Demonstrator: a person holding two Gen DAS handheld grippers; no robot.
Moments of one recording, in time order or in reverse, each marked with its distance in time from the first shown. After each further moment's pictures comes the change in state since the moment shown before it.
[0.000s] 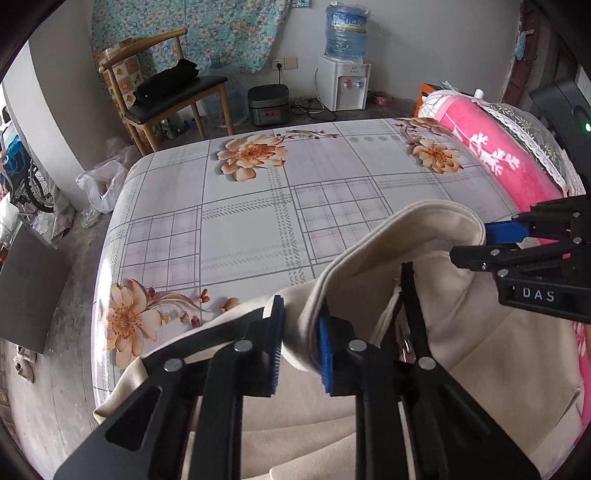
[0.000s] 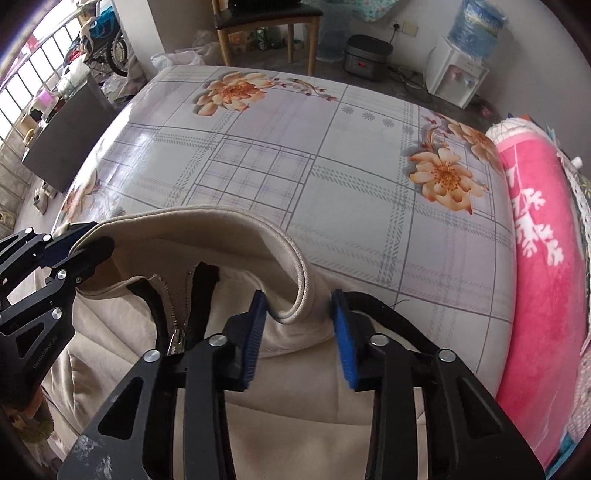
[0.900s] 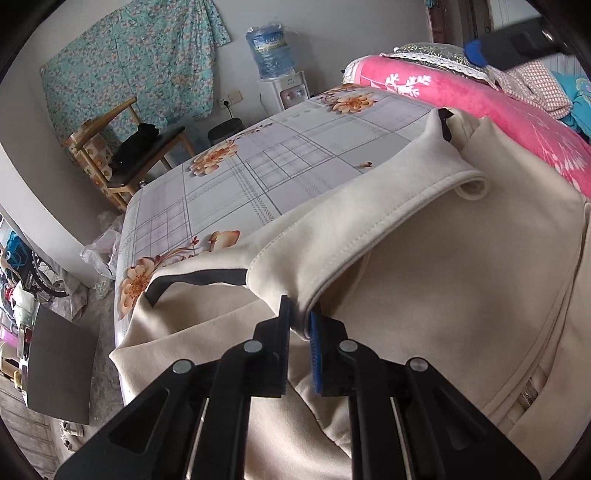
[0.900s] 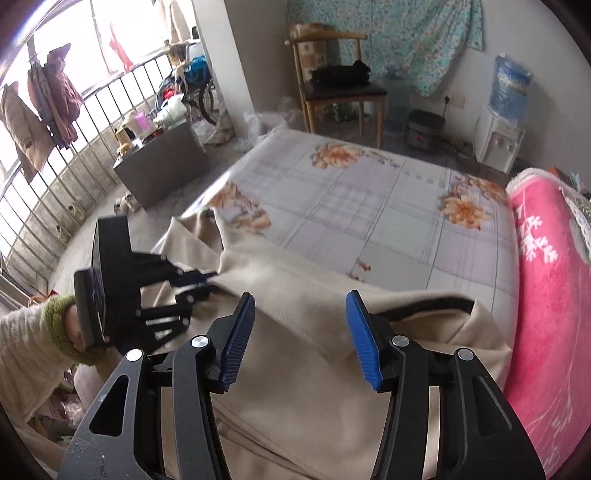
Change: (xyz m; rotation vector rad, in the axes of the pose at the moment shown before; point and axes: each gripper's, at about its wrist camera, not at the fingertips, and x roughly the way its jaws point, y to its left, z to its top) left arm -0.043 -0.029 -0.117 0.336 -0.124 0.035; right arm -0.125 0.022 -0.097 -0.102 -0.317 0.263
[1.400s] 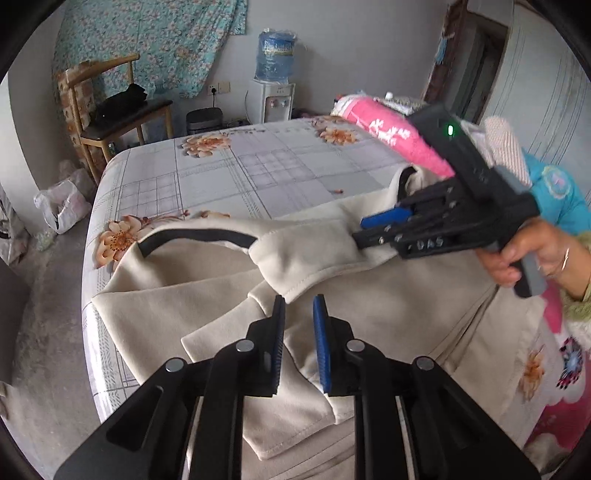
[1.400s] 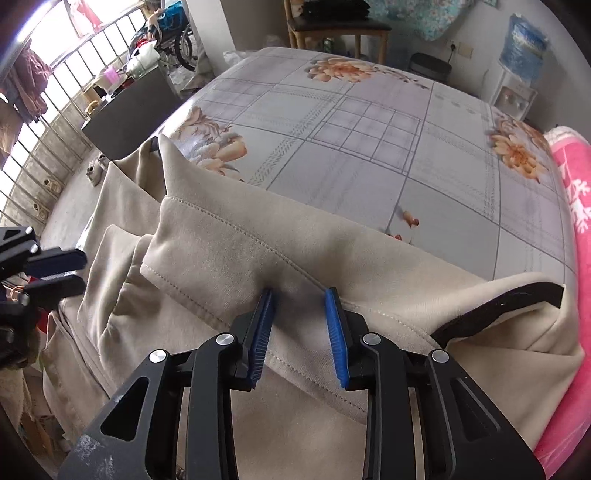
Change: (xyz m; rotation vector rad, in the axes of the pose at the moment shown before) left arm -0.055 0.056 -0.019 -0.263 -0.062 -0.303; right arm 0.135 0.010 -0.020 0.004 0.242 -0.062
